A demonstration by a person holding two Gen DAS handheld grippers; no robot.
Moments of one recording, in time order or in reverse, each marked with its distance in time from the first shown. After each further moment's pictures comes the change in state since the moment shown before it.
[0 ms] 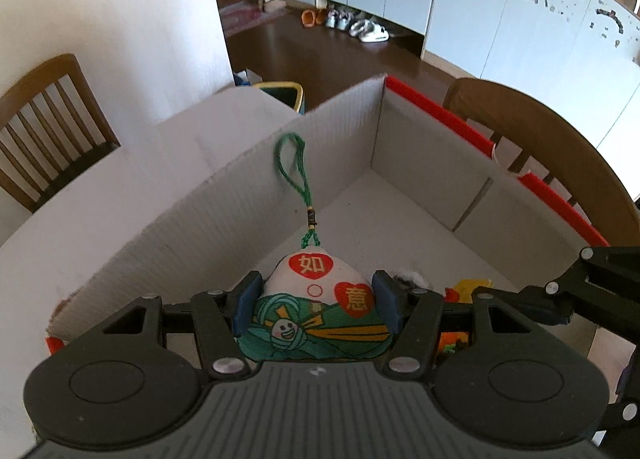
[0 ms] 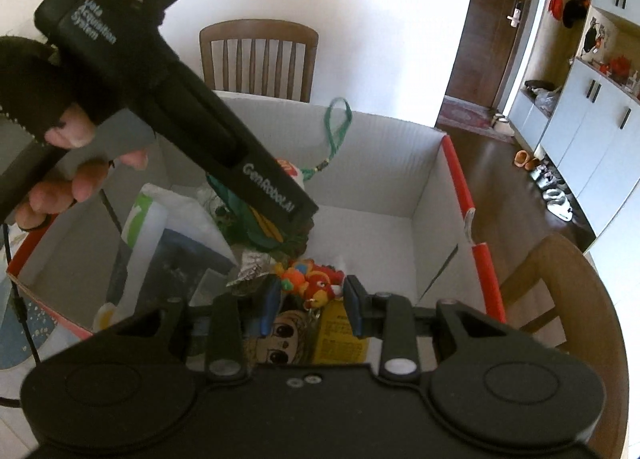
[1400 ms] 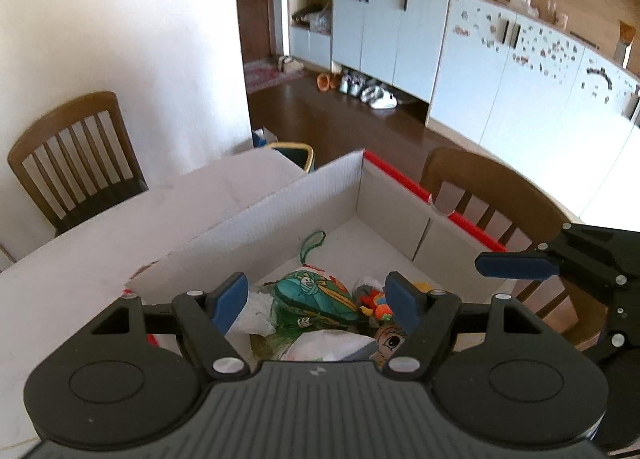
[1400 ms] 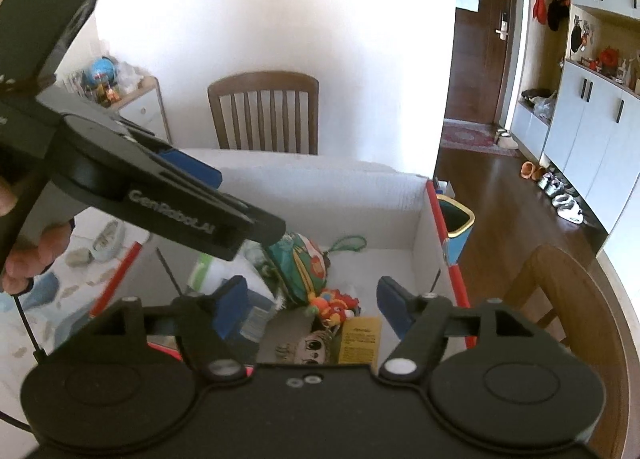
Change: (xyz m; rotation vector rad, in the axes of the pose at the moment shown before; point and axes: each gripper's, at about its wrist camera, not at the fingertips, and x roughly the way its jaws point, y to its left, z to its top) left arm -0.108 -0.012 -0.036 -0.074 -0.218 0.028; right arm -0.072 -0.005 0.004 0.110 -0.141 0.061
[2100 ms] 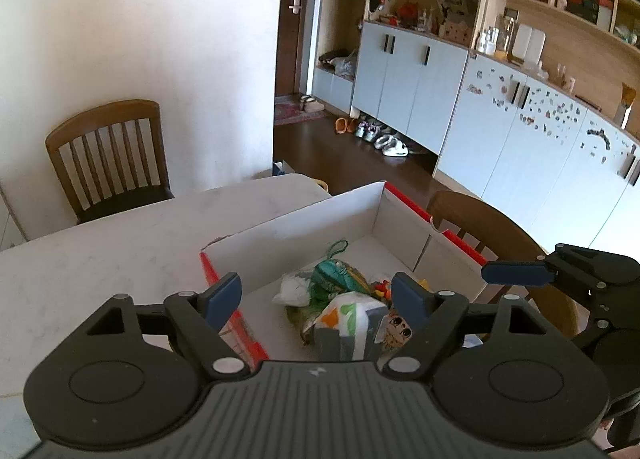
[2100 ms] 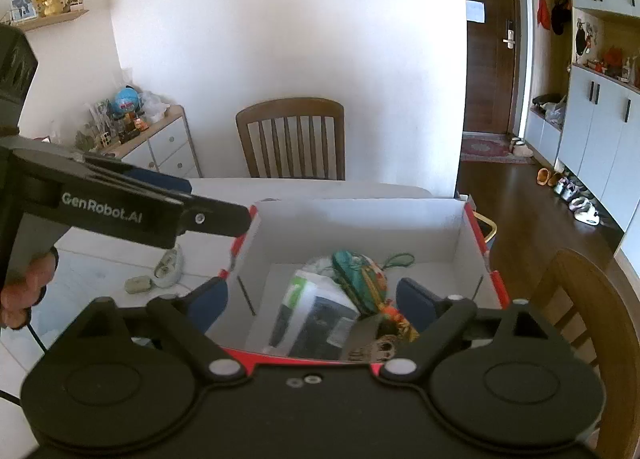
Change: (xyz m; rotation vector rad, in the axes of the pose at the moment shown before) left arm -0.089 0.039 -0.046 -0.124 -0.131 -0.002; right arm -0.046 0.053 0.008 0.037 -0.052 0.052
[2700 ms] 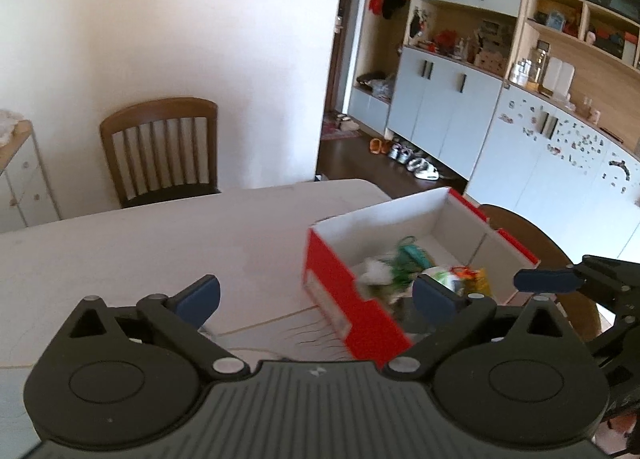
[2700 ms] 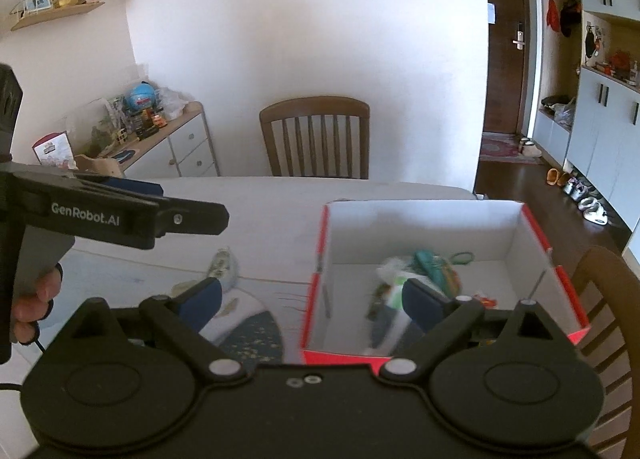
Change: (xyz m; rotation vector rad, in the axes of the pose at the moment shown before) left arm -0.058 0.091 -0.047 -0.080 -0.067 0.070; right arm 0.011 0.092 0.003 0.001 0.012 0.009
